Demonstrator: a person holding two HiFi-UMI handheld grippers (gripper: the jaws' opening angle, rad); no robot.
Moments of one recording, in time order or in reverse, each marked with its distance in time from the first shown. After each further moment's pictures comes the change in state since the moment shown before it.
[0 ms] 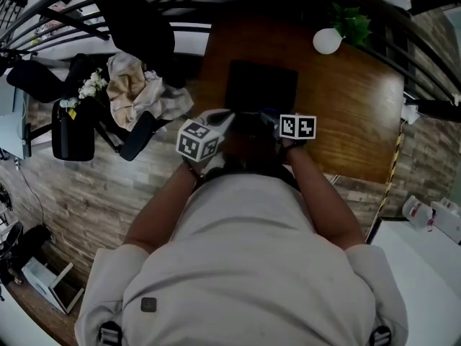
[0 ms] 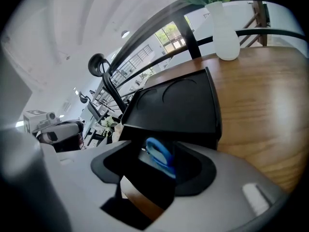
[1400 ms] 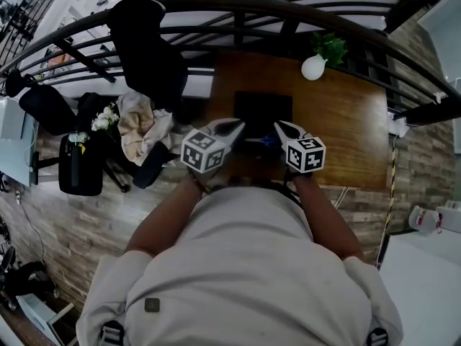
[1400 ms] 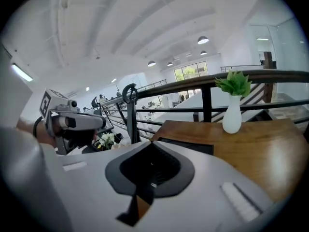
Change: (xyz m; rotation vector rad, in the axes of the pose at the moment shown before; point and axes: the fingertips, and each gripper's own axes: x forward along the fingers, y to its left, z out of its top) left arm -0.080 -0.056 0.088 0.150 -0.183 -0.118; right arm -0.118 0.121 0.054 -0.354 -0.383 -0.074
